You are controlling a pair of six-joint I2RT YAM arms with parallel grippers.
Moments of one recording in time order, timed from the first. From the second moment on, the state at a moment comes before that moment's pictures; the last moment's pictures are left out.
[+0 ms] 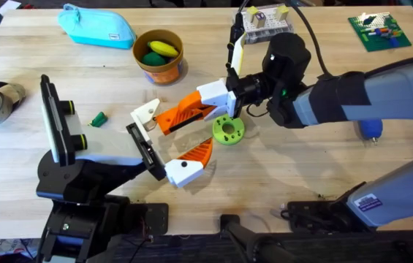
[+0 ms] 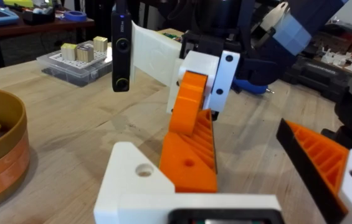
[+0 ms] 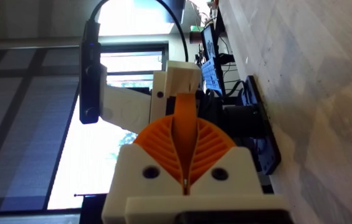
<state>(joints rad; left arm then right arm) -0.12 0.00 0.00 -0.04 0.89 -0.14 0.52 1.79 0.67 1.05 -1.33 1.50</state>
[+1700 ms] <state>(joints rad) -0.10 0.00 0.01 -0.08 0.85 -0.16 0.60 1.87 0.90 0.73 -1.26 1.41</state>
